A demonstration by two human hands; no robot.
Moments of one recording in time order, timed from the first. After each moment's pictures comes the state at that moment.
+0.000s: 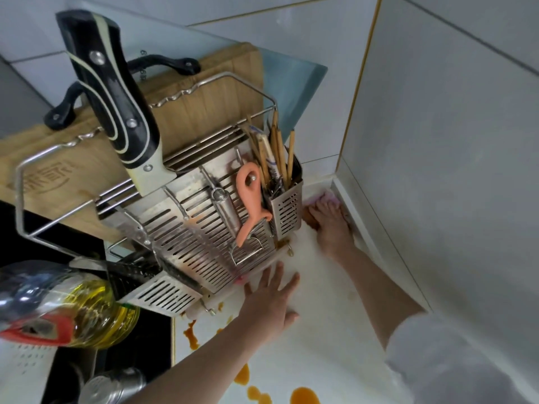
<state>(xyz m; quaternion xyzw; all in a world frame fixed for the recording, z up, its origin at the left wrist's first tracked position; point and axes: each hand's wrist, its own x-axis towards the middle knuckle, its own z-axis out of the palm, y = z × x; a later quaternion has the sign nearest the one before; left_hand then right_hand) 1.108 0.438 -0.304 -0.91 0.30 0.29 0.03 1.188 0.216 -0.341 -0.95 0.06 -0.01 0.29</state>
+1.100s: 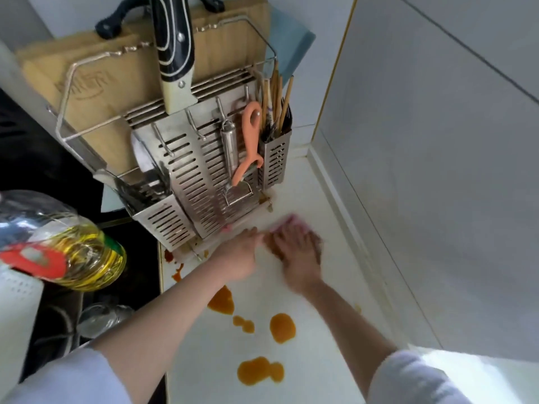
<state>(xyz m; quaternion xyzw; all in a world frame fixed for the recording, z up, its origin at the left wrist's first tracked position) 1.099 0.469 -0.269 -0.91 0.29 0.28 -0.08 1.023 0.306 -0.336 -0.97 0.03 0.00 0.22</state>
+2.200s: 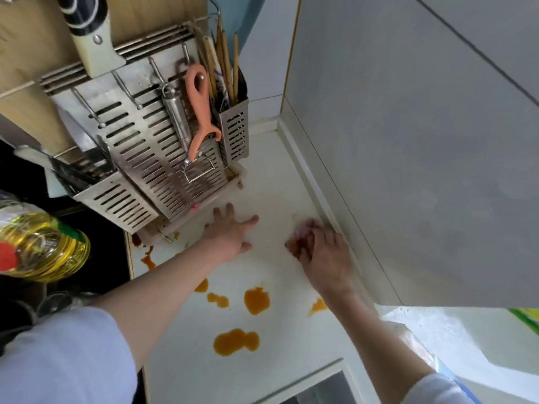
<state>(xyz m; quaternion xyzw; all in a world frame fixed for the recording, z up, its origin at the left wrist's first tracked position) 1.084 0.427 -0.283 -0.90 0.28 0.31 0.07 0.932 0.242 -0.316 -0.97 0.22 -0.03 0.12</state>
